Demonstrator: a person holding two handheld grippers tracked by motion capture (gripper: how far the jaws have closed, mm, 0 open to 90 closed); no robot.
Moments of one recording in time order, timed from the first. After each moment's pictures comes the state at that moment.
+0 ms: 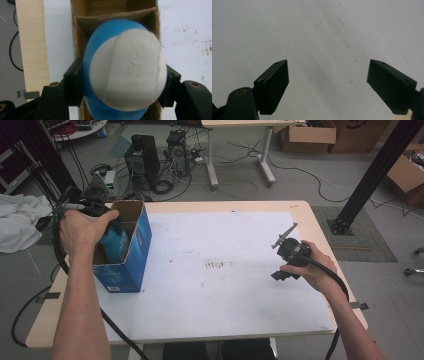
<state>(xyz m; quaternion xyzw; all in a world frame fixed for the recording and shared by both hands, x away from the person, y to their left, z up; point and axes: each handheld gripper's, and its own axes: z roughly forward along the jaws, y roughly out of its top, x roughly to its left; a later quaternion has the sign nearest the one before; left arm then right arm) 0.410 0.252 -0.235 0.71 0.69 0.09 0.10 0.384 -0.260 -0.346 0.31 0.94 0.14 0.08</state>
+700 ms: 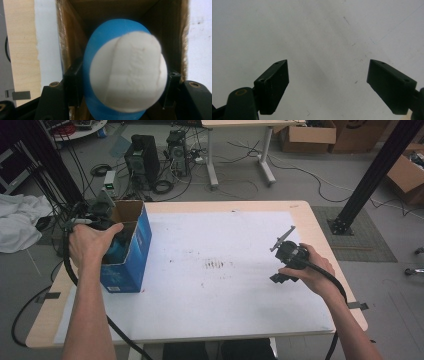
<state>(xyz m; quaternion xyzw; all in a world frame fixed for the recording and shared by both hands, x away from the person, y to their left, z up) 0.407 0.253 -0.272 0.71 0.70 0.09 0.09 0.381 -0.257 -0.355 0.30 0.94 0.14 0.07</state>
